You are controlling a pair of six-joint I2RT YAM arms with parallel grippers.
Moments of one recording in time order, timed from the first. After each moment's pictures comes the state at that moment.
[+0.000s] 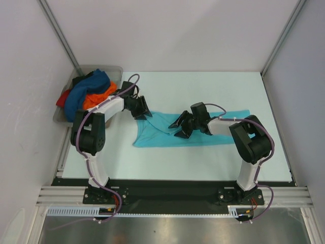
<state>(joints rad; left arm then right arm) -0.24 1.93 1.36 -0.50 0.37 -0.56 0.50 1.84 0.95 0.10 -0.43 1.23</state>
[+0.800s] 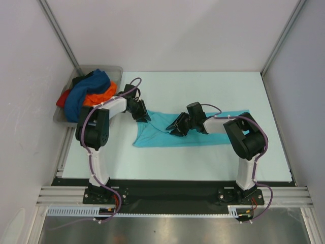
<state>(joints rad) -0.24 2.03 1.39 -0.49 0.33 -0.57 0.53 1.92 1.01 0.14 -0.46 1.28</state>
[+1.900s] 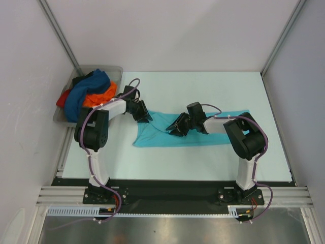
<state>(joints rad) -0.24 2.01 1.33 -0.42 0.36 -0.64 0.53 1.92 1.01 0.13 -0.47 1.28</state>
